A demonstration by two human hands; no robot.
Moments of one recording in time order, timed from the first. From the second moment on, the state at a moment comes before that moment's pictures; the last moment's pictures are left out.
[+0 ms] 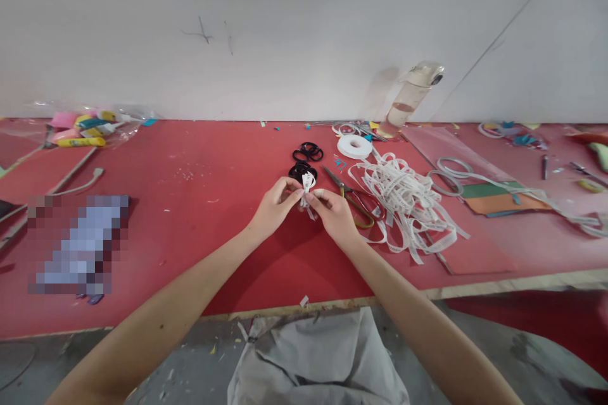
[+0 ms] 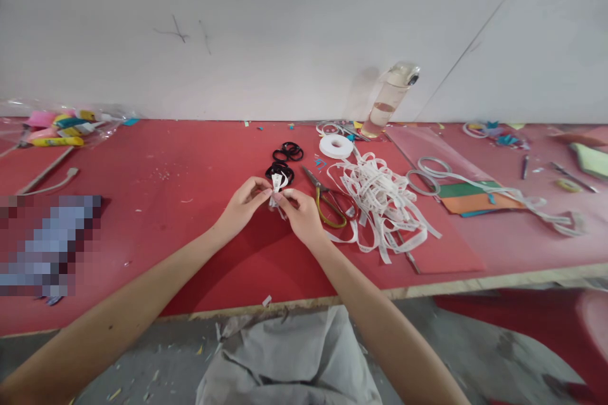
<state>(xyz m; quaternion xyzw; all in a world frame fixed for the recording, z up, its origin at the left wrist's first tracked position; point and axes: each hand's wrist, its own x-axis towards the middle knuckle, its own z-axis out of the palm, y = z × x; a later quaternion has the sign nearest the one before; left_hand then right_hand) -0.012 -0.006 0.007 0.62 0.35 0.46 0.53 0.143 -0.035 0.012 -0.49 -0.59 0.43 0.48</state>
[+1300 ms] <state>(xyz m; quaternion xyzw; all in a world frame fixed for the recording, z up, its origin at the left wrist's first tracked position) -0.010 -0.008 0.006 0.62 0.39 0.44 0.52 0.142 -0.037 0.006 -0.49 -0.67 0.33 0.45</state>
